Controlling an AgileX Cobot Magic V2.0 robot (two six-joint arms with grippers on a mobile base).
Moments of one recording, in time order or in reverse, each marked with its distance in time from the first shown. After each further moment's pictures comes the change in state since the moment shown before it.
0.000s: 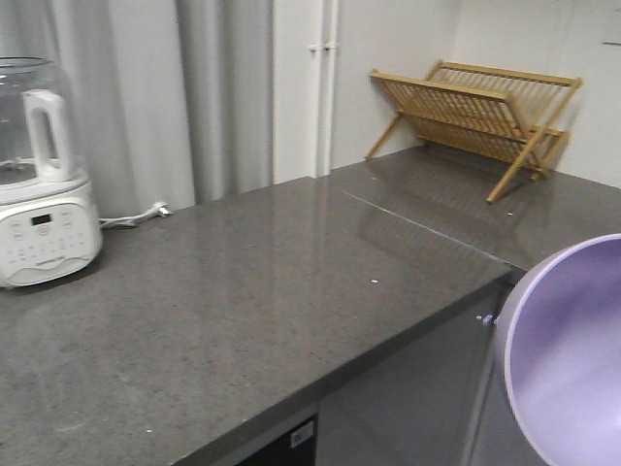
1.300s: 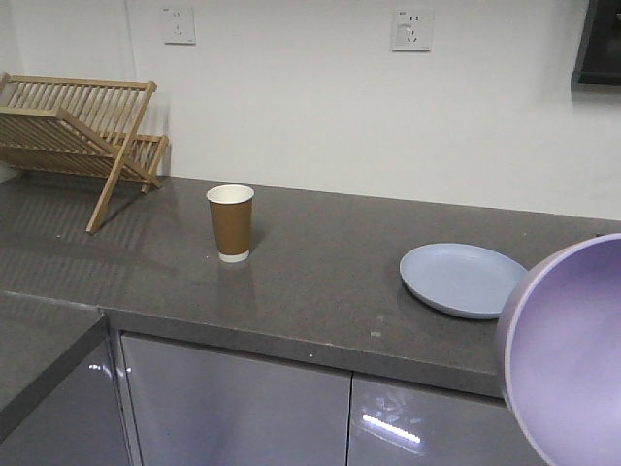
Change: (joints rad) left arm 0.000 0.000 0.000 0.000 0.000 0.000; right arm 0.000 -0.001 0.000 0.000 0.000 0.000
